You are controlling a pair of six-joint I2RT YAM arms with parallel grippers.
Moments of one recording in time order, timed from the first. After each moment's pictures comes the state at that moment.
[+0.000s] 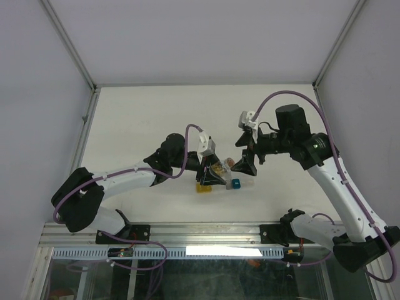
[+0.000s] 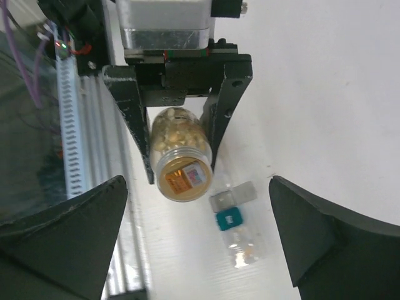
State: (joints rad) left arm -0.83 1.42 0.74 0.53 0.89 -0.09; right arm 0.48 1.05 1.25 -0.92 -0.80 -0.55
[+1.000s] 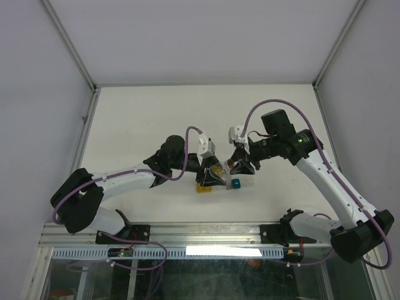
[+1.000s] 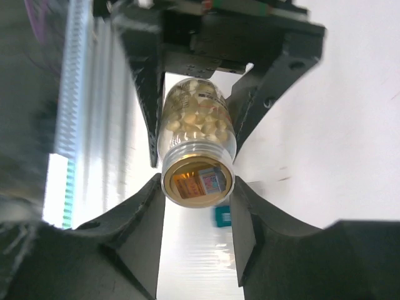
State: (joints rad) left arm -0.83 1.41 0.72 0.53 0.84 -0.08; right arm 0.50 1.16 1.20 -1.00 -0.87 -0.60
